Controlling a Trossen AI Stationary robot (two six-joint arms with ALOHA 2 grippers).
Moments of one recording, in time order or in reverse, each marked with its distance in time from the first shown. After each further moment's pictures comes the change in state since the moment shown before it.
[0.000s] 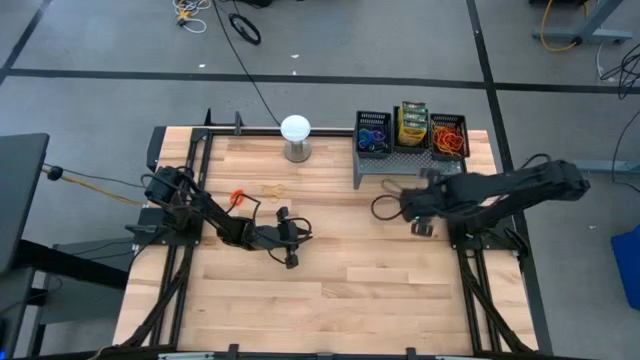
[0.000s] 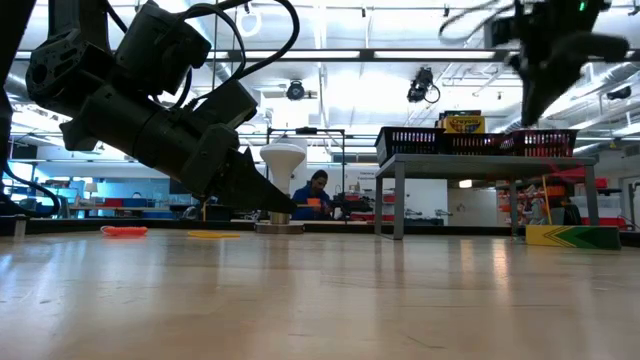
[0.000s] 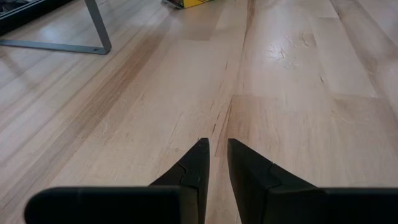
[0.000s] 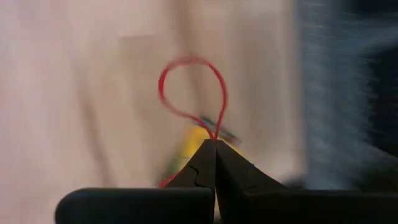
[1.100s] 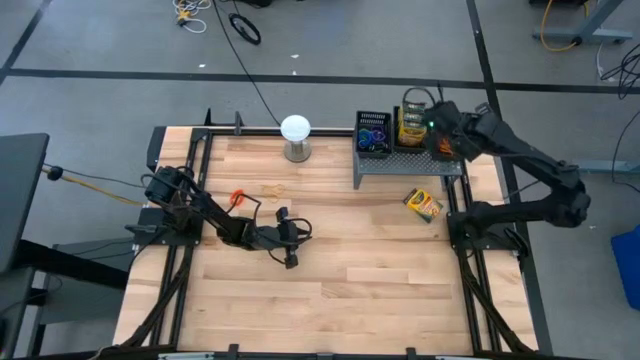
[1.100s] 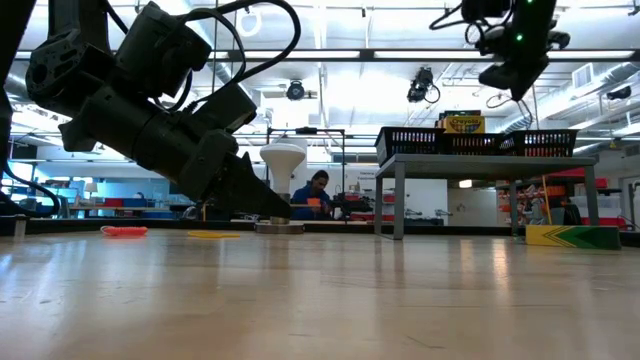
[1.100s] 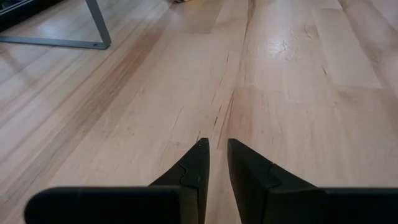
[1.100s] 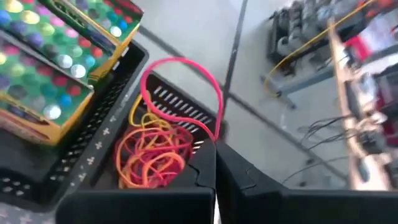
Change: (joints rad) left arm 0.000 0.000 0.000 -0.021 0.000 0.003; right arm -0.768 -0.036 0.223 0.000 0.483 0.006
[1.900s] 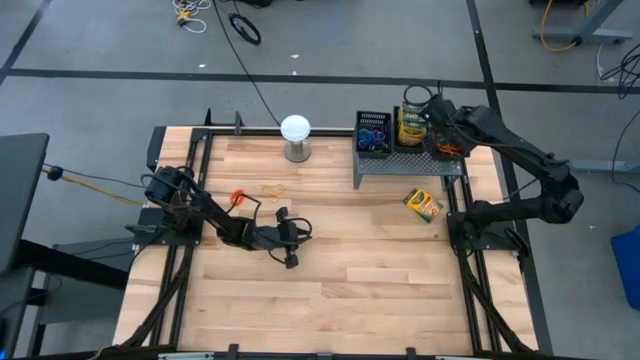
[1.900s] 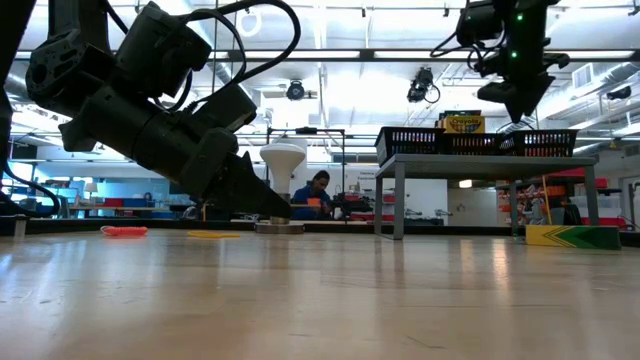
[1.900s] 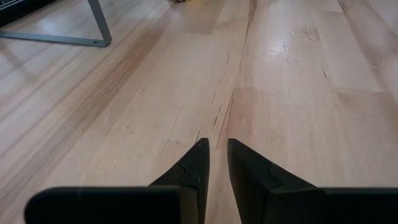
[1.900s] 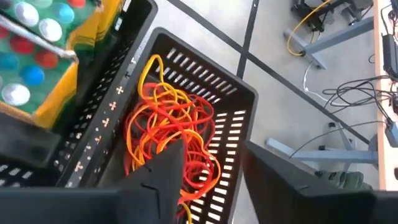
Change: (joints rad) left arm 0.000 0.000 0.000 0.000 0.000 -0.022; right arm -0.134 0.081 -0.001 -0.023 -0.172 0.047
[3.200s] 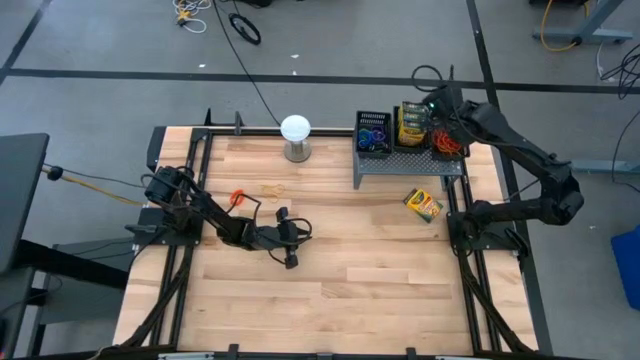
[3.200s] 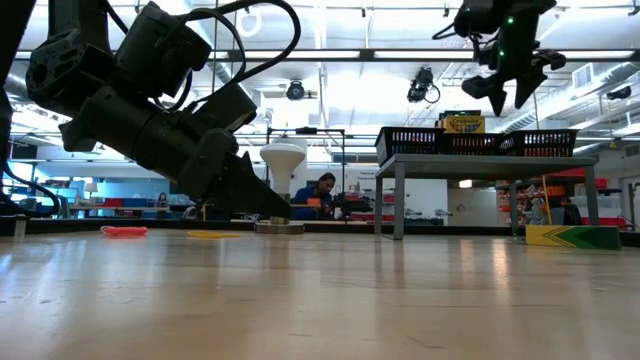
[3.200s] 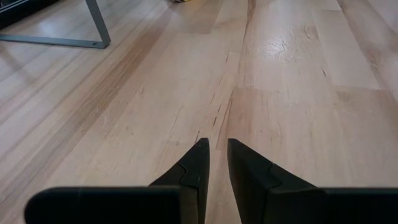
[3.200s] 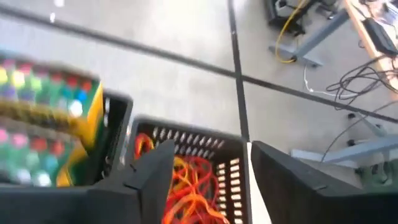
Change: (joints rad) left arm 0.000 0.000 0.000 0.000 0.003 0.015; right arm -0.046 -0.008 0.003 0.207 0.062 0.101
